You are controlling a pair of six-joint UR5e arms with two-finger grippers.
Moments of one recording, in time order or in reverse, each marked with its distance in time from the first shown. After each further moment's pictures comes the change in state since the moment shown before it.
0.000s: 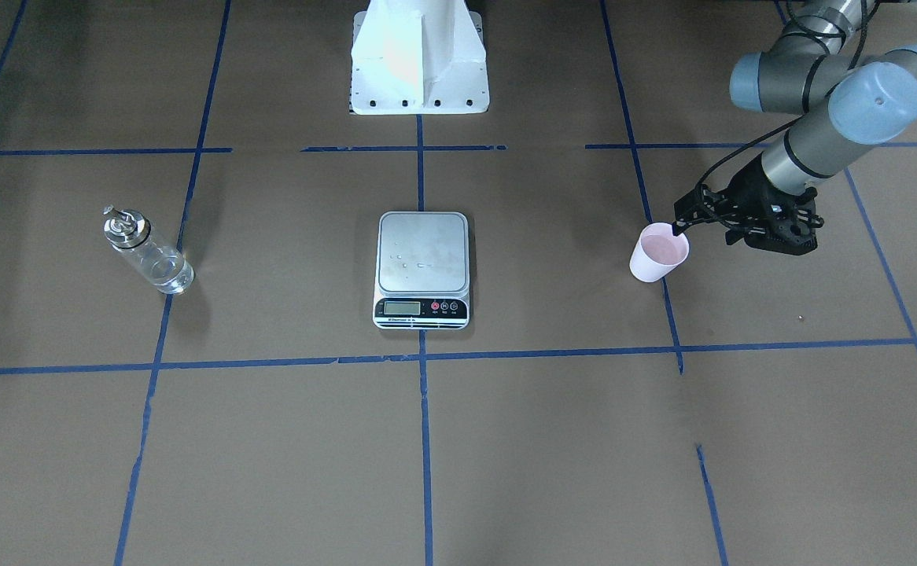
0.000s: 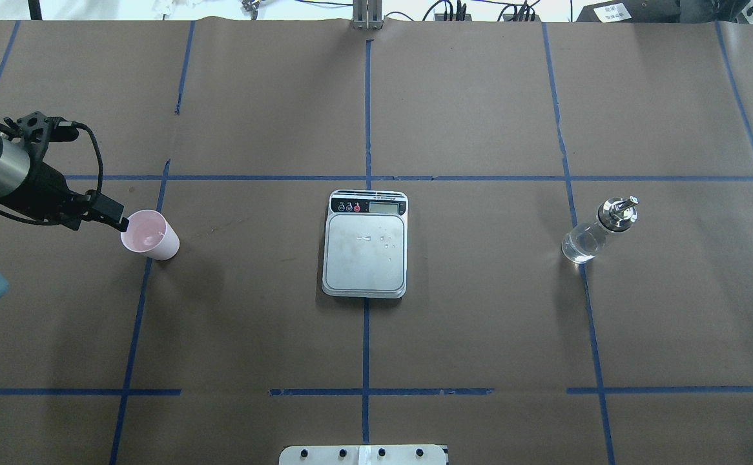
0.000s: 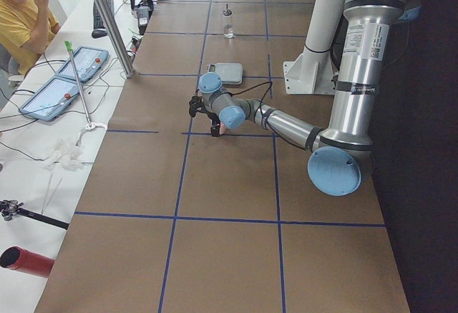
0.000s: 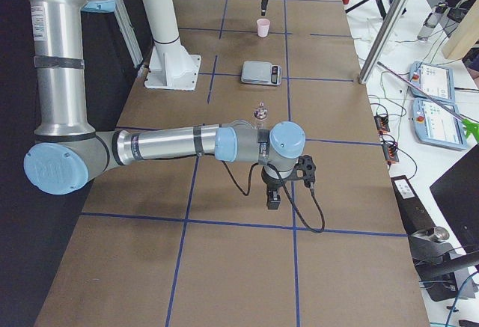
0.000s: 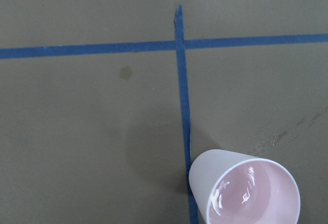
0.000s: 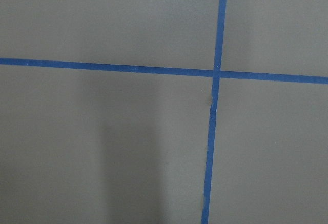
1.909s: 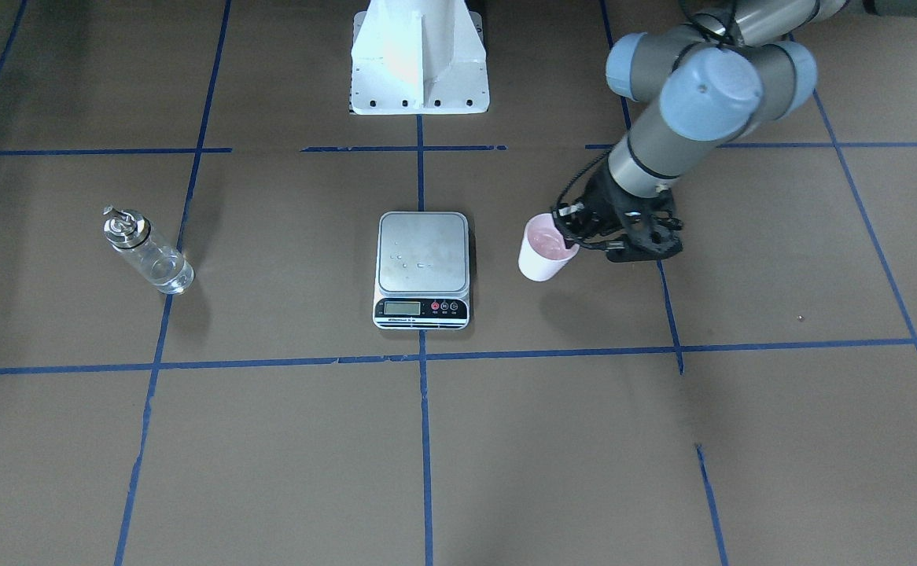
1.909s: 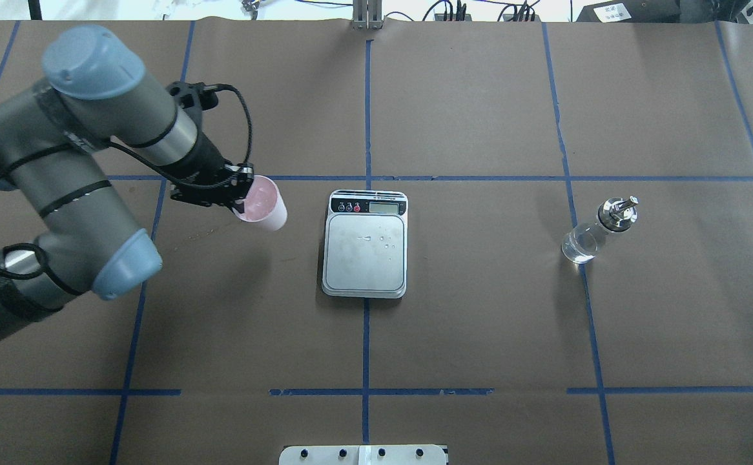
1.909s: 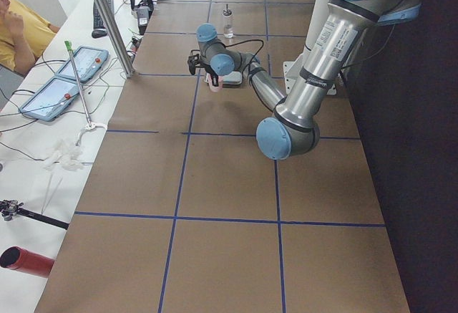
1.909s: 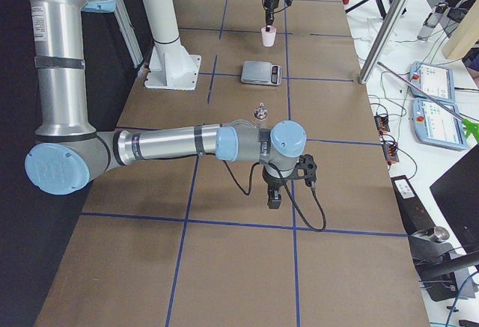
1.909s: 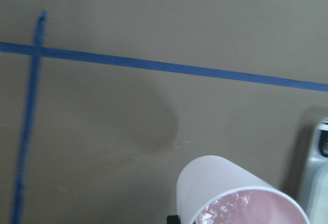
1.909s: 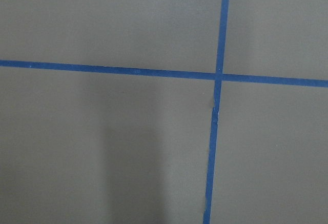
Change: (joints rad) left arm 0.149 -0.438 0.020 0.306 0.086 -0.413; right arm 0.000 0.006 0.001 0.001 0.002 0.001
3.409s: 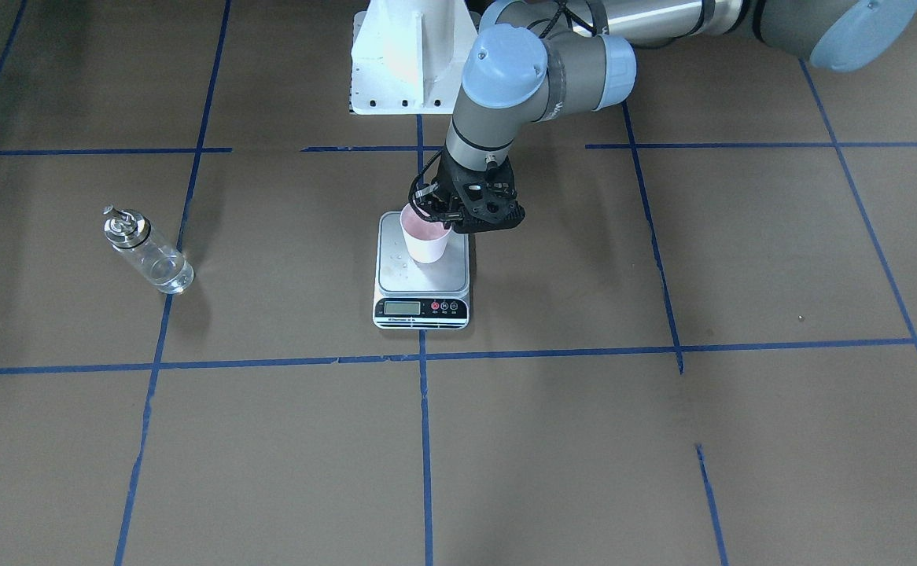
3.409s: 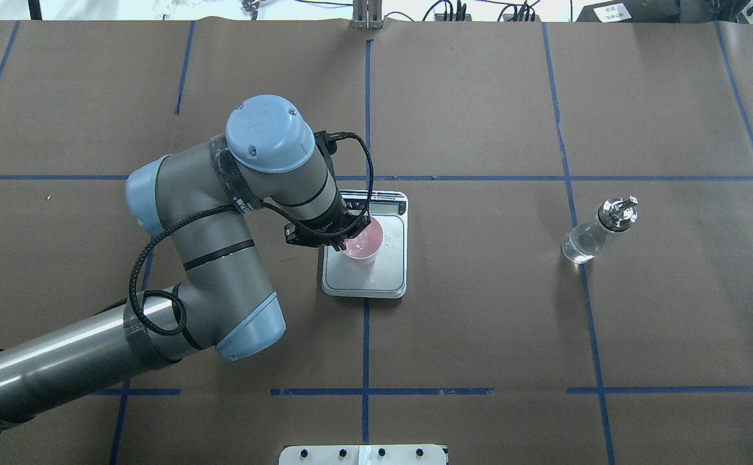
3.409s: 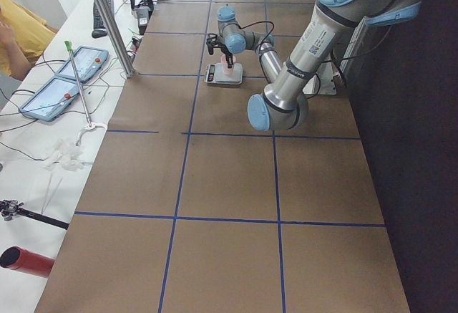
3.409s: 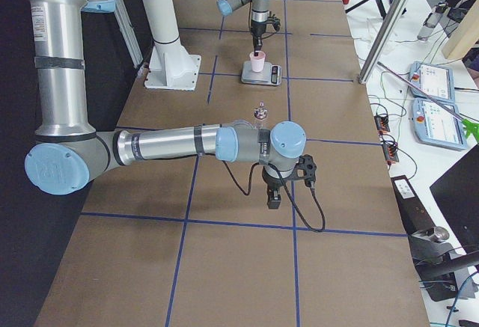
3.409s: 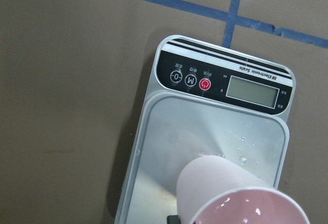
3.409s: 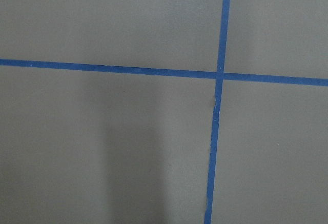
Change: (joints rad) left arm 0.185 -0.201 0.116 0.037 0.183 -0.168; right arm -0.001 -0.001 0.001 -0.001 0.003 0.000
